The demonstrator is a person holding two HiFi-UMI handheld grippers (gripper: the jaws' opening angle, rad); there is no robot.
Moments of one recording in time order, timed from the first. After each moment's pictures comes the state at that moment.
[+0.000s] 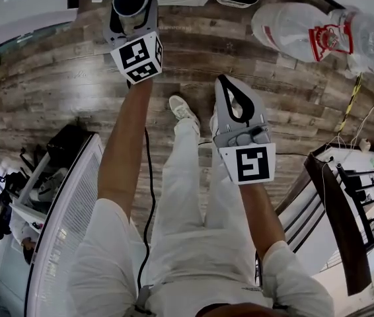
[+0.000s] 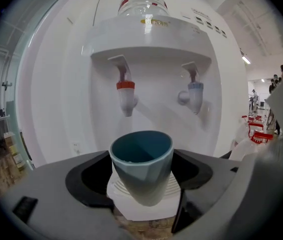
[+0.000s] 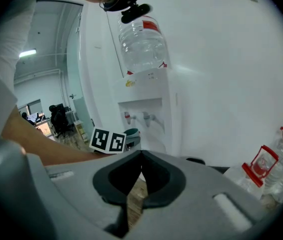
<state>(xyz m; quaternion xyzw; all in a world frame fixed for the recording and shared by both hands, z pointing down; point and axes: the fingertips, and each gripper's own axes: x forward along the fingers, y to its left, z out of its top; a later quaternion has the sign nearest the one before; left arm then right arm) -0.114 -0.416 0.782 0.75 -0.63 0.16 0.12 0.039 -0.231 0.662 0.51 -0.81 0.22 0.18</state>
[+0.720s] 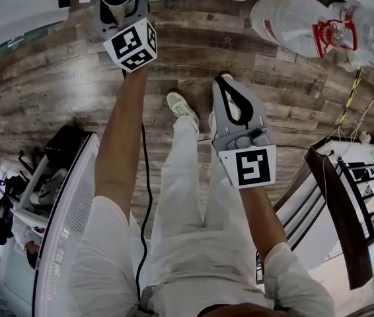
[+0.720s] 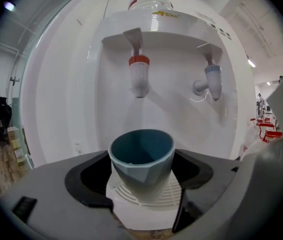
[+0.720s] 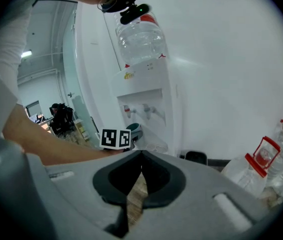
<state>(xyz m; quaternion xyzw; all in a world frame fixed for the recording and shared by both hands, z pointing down) -0.128 -0.444 0.809 0.74 -0.65 0.12 0.11 0.032 -0.226 0.685 0.51 -0.80 0.25 0.19</state>
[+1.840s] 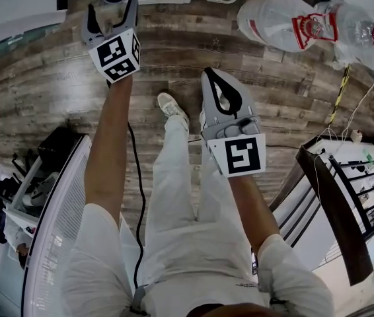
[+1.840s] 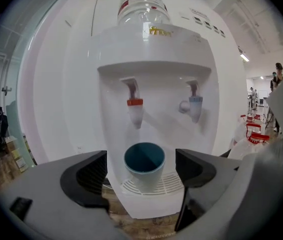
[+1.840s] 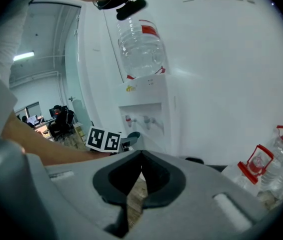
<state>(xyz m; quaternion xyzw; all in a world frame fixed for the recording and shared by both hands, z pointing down) -0.127 -0.403 0.760 0.75 -0.62 0.17 0.11 0.042 -0.215 0.643 0.52 -0.81 0.22 0.17</state>
